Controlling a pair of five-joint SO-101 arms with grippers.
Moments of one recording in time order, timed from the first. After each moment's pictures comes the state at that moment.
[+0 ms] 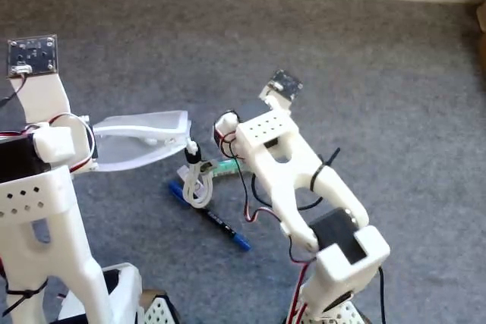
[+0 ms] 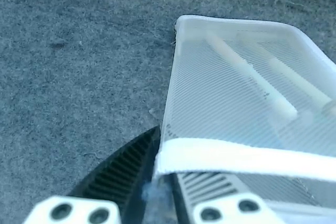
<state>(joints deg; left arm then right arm) -23.5 -34.8 13.6 94.8 3.1 -30.9 10.2 10.8 65.4 -59.6</state>
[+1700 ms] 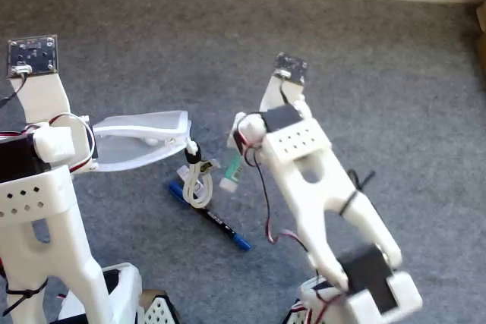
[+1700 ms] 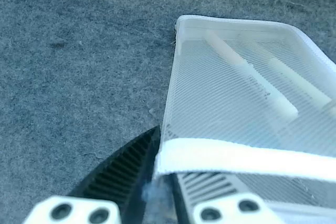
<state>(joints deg) -23.5 -34.8 13.6 94.8 3.1 -27.8 -12.4 20.7 65.4 -35.7</state>
